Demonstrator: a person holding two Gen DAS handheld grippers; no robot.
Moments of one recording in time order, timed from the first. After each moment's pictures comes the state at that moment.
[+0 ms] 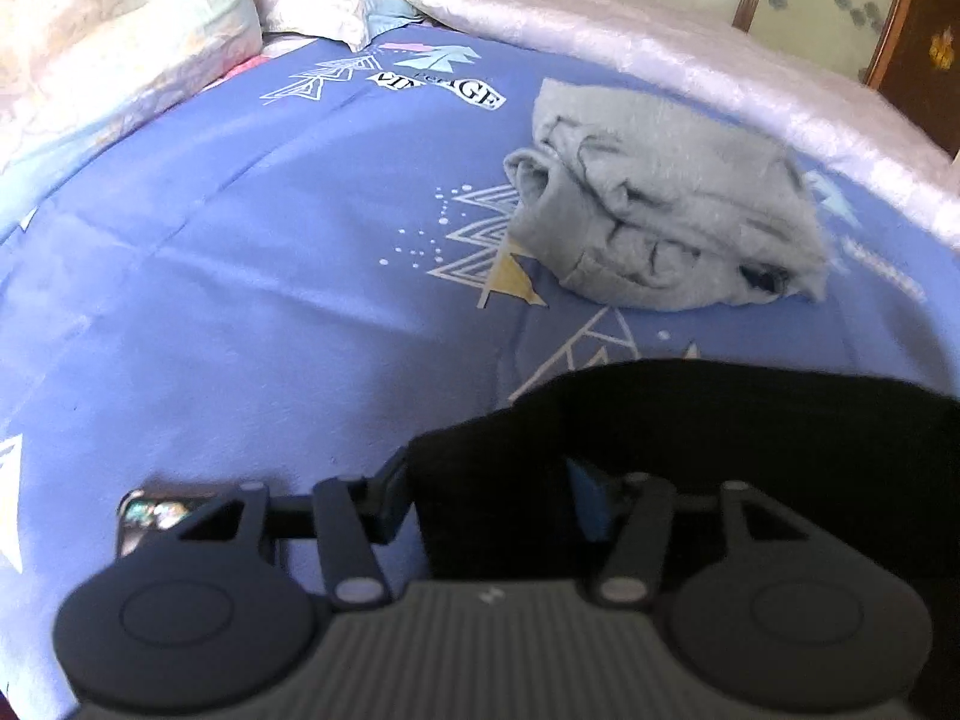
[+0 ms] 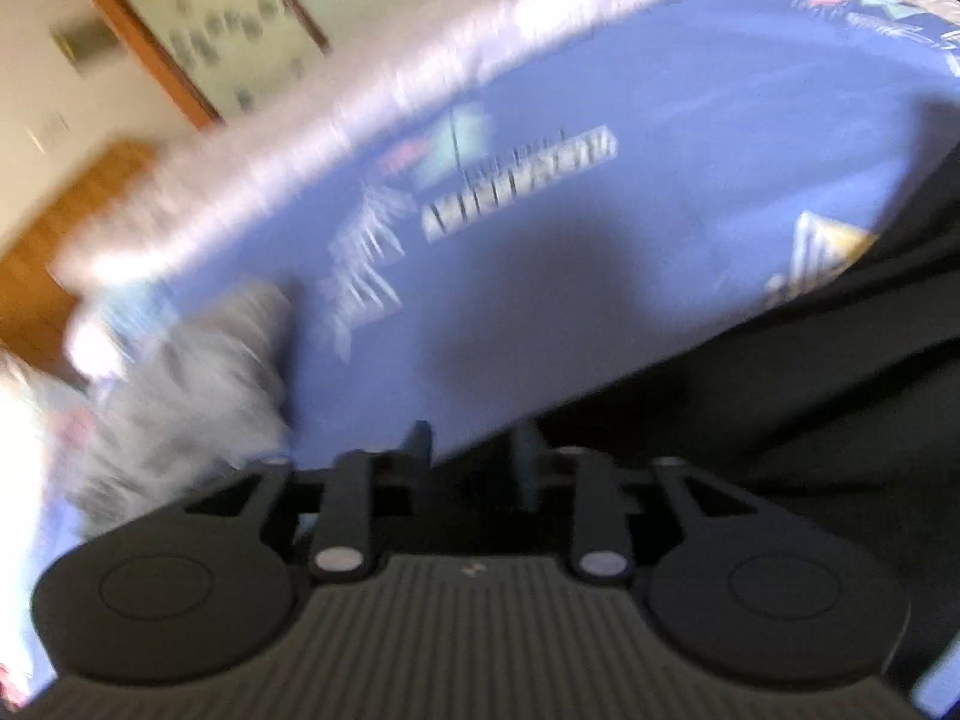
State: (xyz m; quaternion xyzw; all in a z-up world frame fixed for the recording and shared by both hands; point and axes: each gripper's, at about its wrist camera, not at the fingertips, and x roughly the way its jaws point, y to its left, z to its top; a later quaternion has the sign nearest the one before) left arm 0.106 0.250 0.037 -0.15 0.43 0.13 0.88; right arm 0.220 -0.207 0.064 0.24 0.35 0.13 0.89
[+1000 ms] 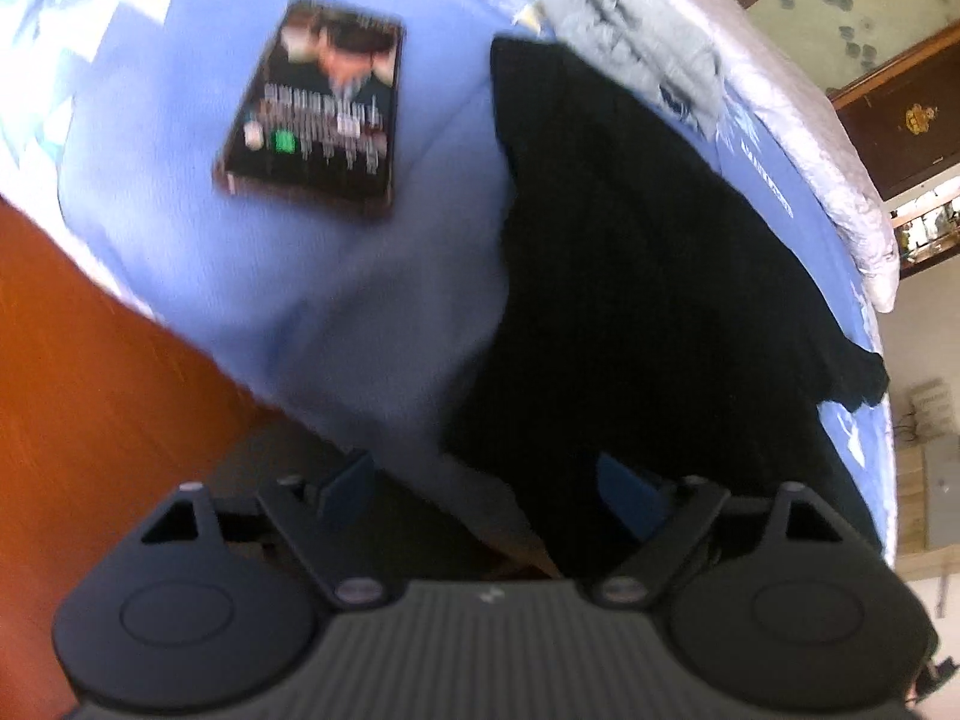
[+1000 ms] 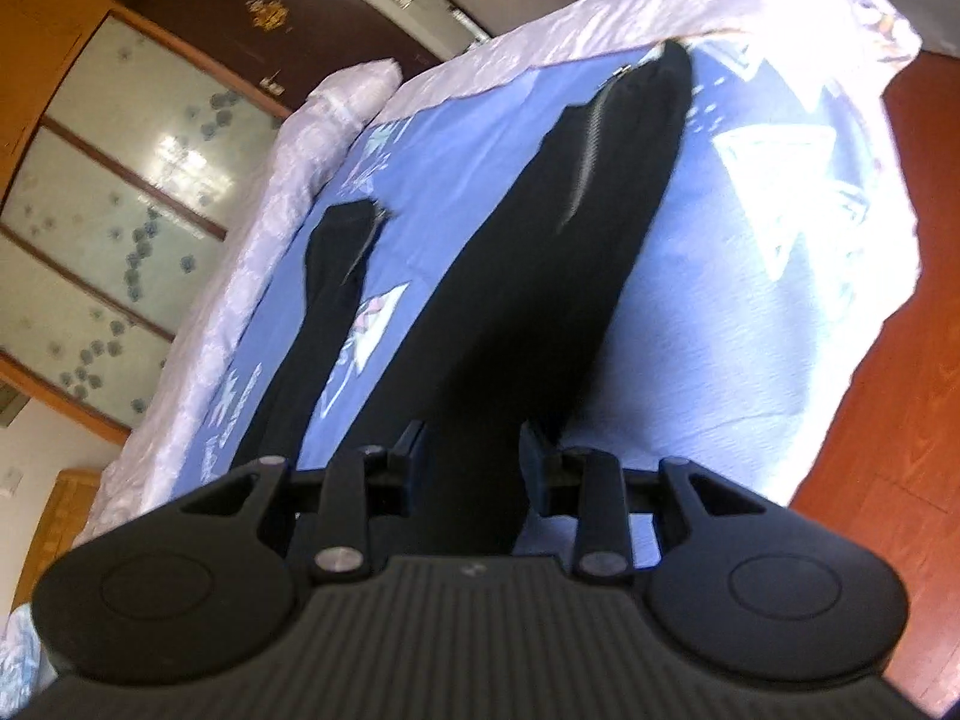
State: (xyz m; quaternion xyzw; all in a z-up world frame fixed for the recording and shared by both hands) left arm -0.109 0.224 0.013 -0.36 0.50 0.03 0.79; right arm -0.115 -0.494 0.023 0.45 0.27 -0.07 0.85
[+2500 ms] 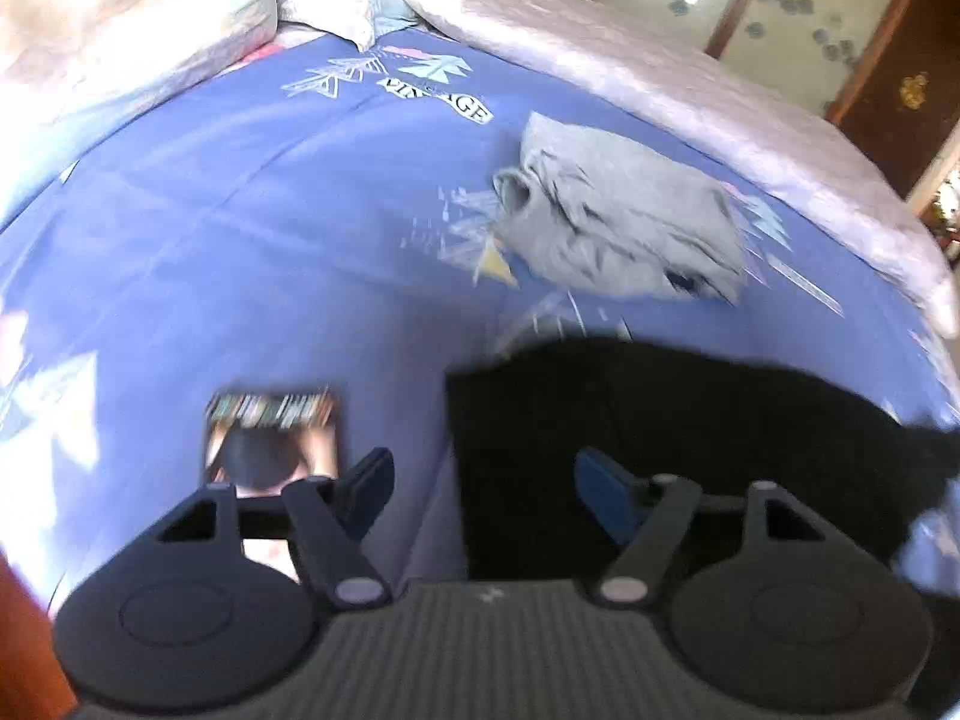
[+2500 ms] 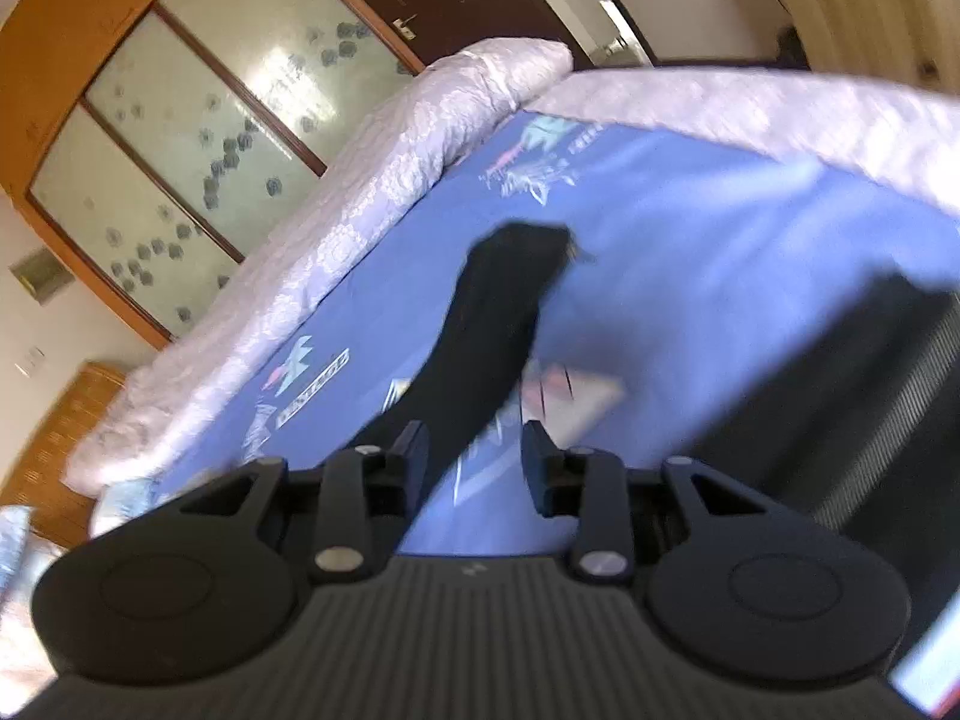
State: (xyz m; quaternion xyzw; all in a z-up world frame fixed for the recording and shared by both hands) left arm 0.059 0.259 0.089 -0.20 0.42 0.10 0.88; right arm 0.049 -0.478 0.102 0.34 0.27 0.00 0.90
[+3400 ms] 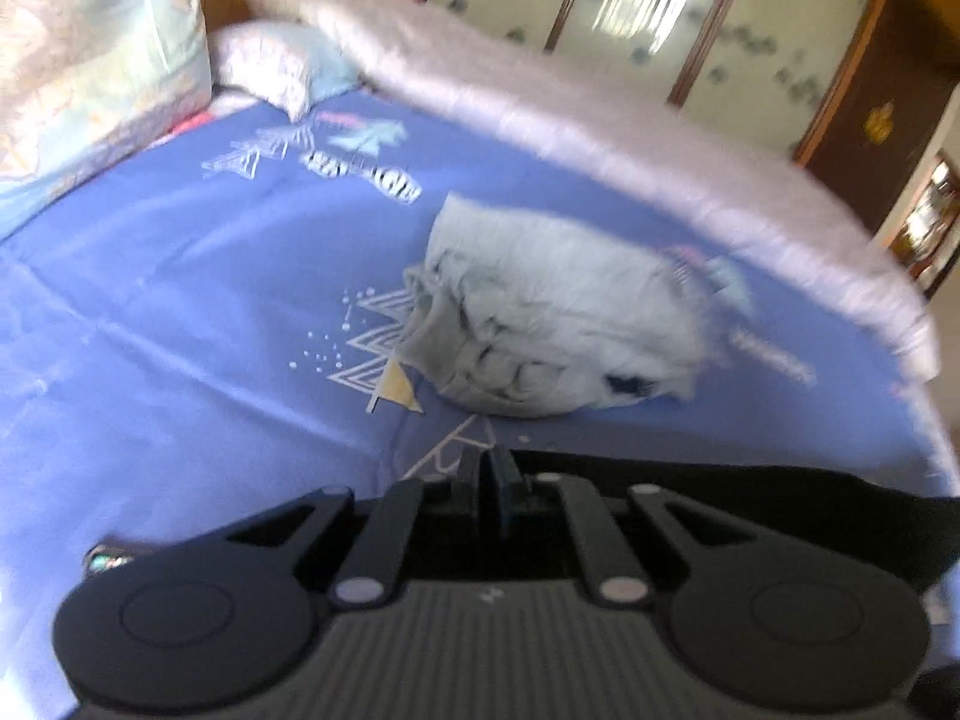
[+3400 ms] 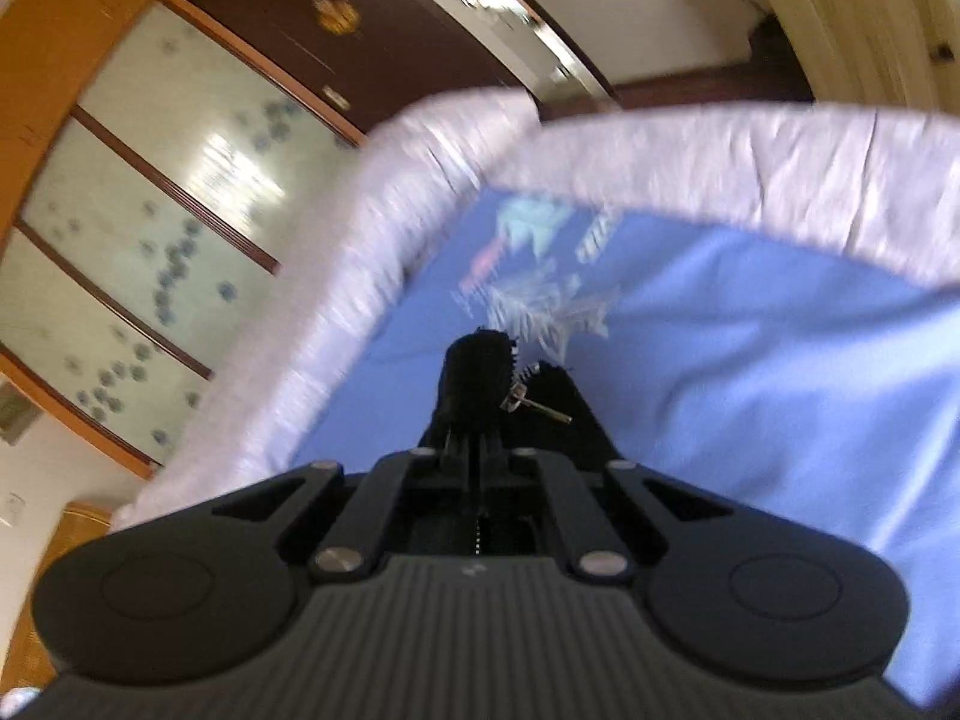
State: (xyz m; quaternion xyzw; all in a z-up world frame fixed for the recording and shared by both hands) left arm 0.097 0.234 0.102 -0.20 0.35 0.07 0.91; right arm 0.176 -0.557 0.132 0.41 0.21 -0.05 0.88
